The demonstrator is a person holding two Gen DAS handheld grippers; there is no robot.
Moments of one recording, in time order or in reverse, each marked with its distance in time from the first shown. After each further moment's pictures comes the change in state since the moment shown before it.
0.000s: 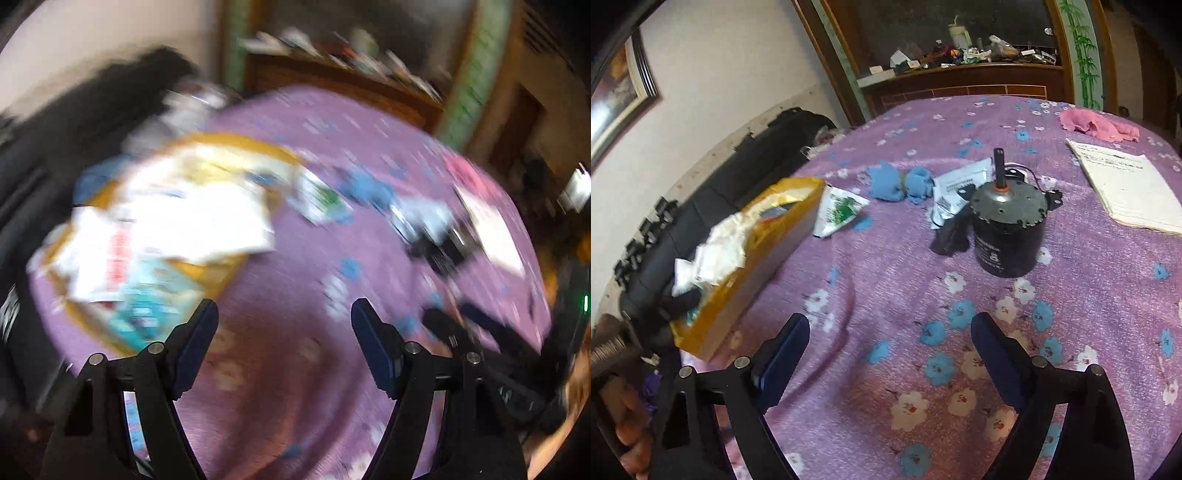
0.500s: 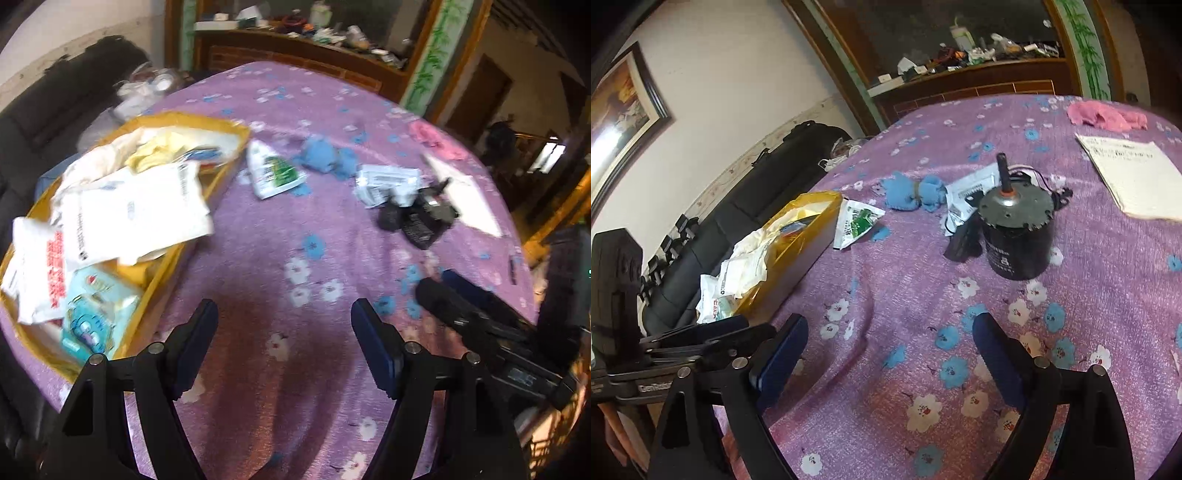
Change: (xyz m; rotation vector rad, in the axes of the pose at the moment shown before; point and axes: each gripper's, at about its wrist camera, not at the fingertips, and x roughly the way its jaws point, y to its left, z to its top) left arm 0.018 -0.009 0.001 0.066 0.042 -0.125; right arm -0.009 -0.017 -0.004 0.052 -0.021 0.069
